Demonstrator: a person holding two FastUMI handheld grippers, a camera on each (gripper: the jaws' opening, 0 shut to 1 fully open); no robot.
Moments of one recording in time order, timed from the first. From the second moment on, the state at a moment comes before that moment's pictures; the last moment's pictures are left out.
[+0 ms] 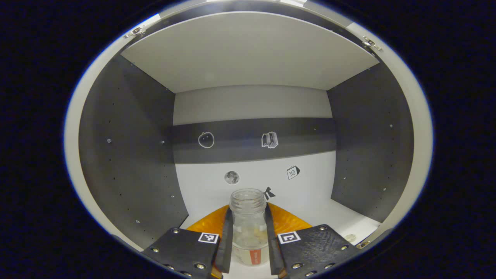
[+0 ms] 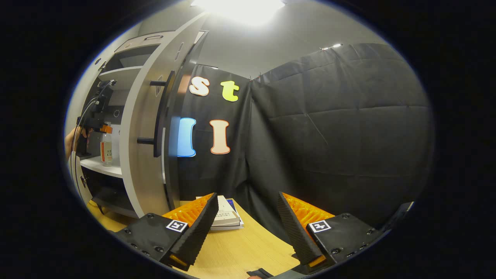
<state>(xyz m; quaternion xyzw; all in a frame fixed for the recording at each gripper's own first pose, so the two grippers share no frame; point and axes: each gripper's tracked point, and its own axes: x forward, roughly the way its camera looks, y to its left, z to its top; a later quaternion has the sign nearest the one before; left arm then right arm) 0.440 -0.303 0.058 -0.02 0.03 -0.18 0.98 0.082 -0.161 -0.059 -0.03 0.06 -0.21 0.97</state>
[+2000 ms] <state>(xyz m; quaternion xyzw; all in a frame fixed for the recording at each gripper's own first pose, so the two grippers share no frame) 0.164 -0.247 -0.057 -0.06 0.03 -0.17 0.98 0.017 -0.141 -0.087 0.01 0.06 -0.04 1.00</state>
